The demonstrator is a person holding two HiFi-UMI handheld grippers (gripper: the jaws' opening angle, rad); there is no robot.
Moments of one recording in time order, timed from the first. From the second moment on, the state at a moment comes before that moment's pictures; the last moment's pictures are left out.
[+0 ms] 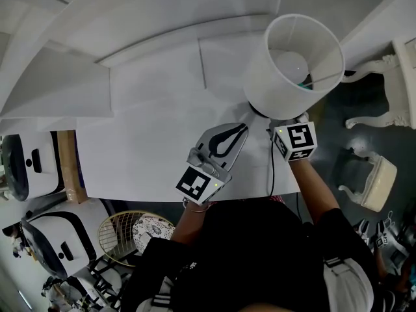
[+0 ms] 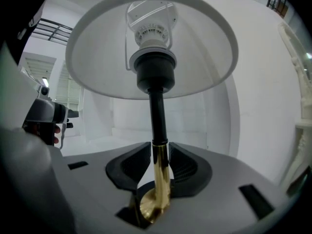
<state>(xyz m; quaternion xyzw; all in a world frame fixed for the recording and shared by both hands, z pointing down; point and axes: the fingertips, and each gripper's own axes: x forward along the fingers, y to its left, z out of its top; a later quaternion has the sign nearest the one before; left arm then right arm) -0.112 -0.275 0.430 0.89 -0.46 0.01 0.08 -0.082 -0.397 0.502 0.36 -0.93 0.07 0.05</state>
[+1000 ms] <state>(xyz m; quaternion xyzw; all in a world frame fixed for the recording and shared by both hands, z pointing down) -0.129 -0.268 0.436 0.88 -0.47 0.01 0.09 -0.093 -0.412 0.487 0.38 -0.92 0.02 0.04</state>
